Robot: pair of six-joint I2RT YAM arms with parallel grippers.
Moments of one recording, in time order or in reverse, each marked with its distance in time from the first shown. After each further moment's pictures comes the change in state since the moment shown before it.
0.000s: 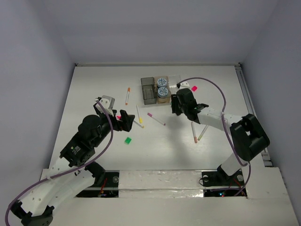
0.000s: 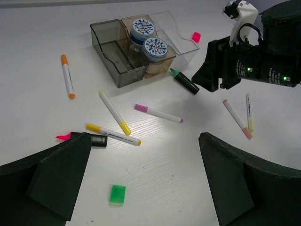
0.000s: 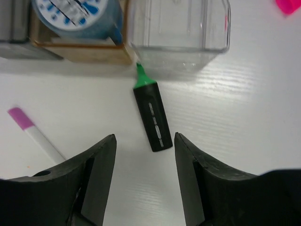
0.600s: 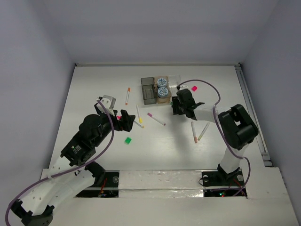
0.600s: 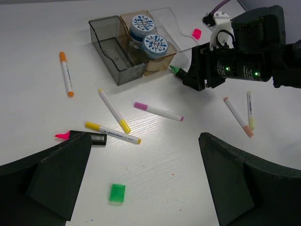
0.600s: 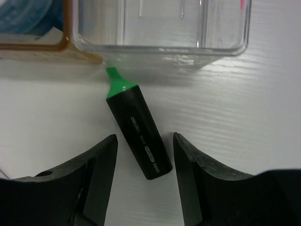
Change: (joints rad) left arm 0.000 0.008 0.000 0.001 0.007 -0.002; right arm -0.073 0.182 0.008 0.046 -0.068 -0.010
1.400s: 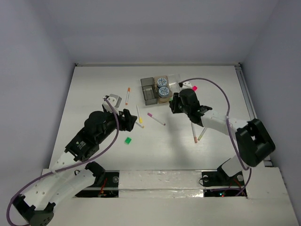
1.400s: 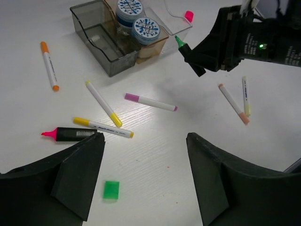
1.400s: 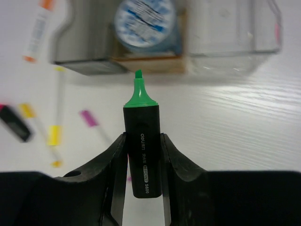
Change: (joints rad) left arm 0.007 0.060 0.000 0.009 0.071 -0.001; right arm 0.056 -0.227 -0.074 0.032 -0.086 0.119
